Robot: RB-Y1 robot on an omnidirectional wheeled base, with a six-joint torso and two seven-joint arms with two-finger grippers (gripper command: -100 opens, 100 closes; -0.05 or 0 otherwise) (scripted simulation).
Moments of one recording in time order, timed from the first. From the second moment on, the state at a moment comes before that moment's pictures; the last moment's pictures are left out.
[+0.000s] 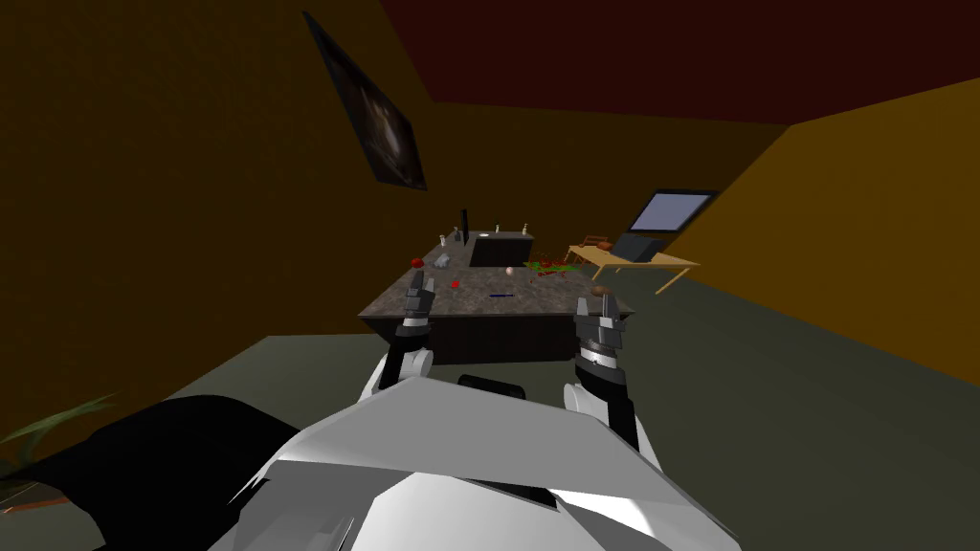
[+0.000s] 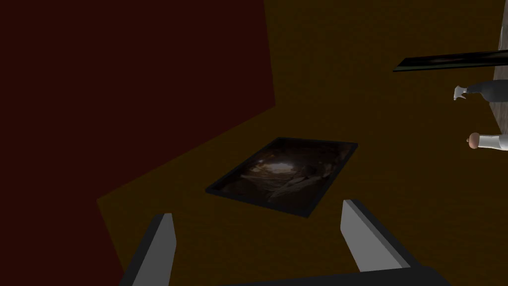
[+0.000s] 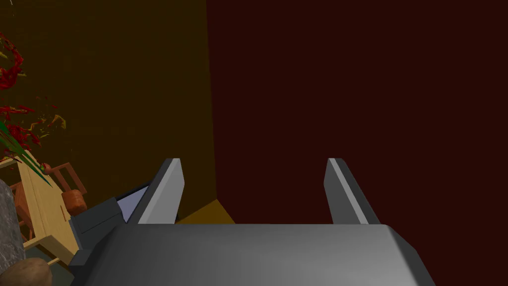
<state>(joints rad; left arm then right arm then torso) 0.48 0.02 -0.01 -2.20 0.01 -0.48 -0.10 0.54 -0.02 0.04 -2.23 -0.02 -0.51 -0.13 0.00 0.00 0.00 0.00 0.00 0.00</state>
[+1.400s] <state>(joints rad) 0.45 0.19 0.11 -2.18 0.12 -0.14 -0.03 0.54 -0.02 0.04 -2.23 -0.02 -0.51 -0.13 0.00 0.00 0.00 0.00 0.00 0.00</state>
